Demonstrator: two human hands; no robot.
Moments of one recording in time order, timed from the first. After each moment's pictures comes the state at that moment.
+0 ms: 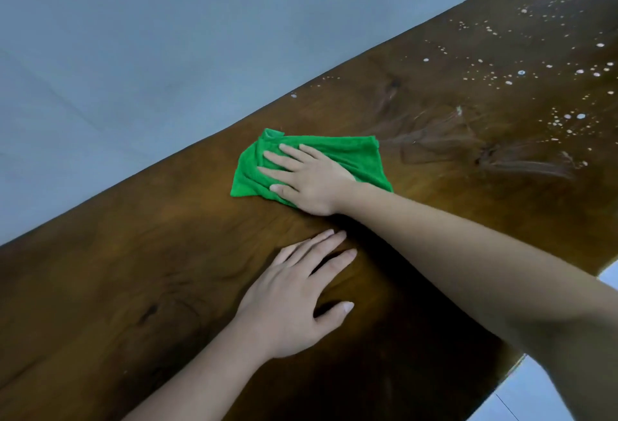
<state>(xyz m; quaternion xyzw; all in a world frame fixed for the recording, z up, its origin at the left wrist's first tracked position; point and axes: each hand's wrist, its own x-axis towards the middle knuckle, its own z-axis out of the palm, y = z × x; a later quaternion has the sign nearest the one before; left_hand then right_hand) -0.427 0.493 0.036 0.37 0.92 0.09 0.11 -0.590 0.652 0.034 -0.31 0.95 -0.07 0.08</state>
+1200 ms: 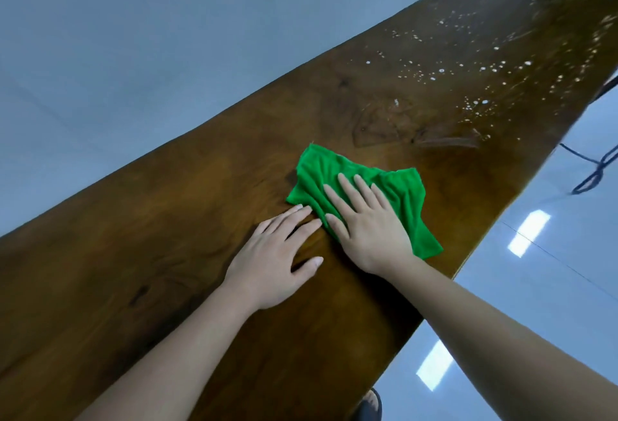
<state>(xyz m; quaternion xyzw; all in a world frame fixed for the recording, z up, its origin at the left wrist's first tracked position) -0.426 0.491 0.034 0.36 0.92 0.09 0.10 -0.395 0.723 0.030 -0.01 0.99 -0.10 0.04</state>
